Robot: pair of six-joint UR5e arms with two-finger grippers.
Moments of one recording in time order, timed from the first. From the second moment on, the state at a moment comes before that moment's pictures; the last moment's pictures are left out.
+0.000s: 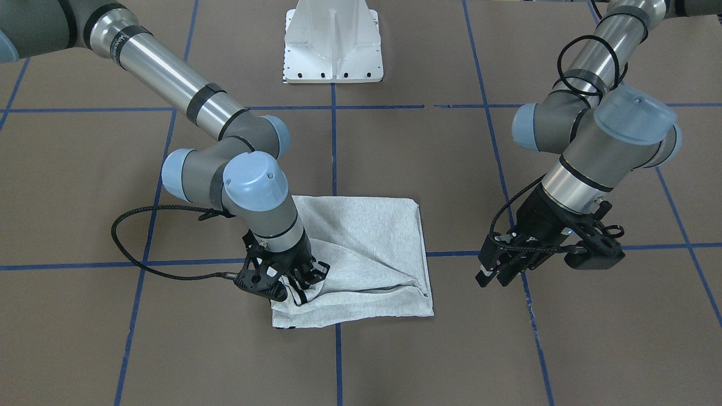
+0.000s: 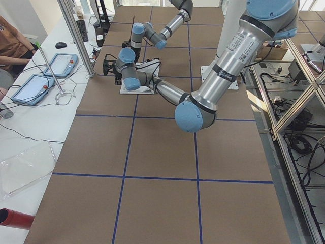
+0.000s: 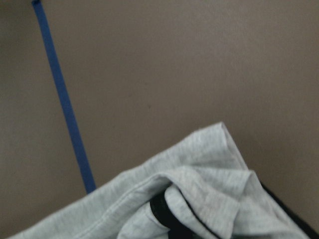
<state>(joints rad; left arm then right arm) -0.98 -2.17 -1.38 -2.36 -2.04 -1.32 0.74 -0.58 0.90 -1.00 1.90 1.51</state>
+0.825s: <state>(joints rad) -0.98 -2.15 -1.39 -2.36 -2.03 -1.32 0.90 -0.55 0.75 -0.92 1.97 1.48</state>
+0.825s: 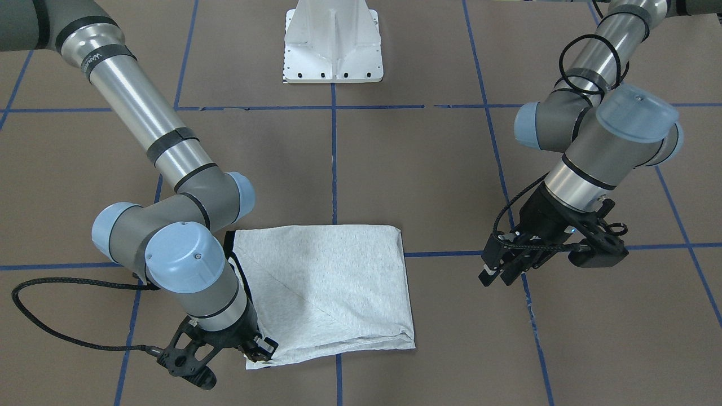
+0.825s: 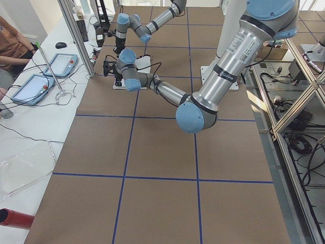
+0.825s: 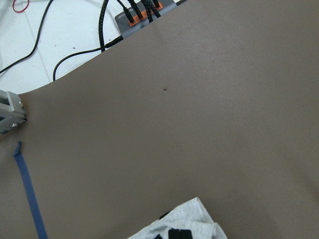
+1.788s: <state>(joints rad) -1.05 -1.90 -1.52 -2.35 -2.12 -0.83 1.15 -1.20 1.59 -1.32 2.27 1.02</state>
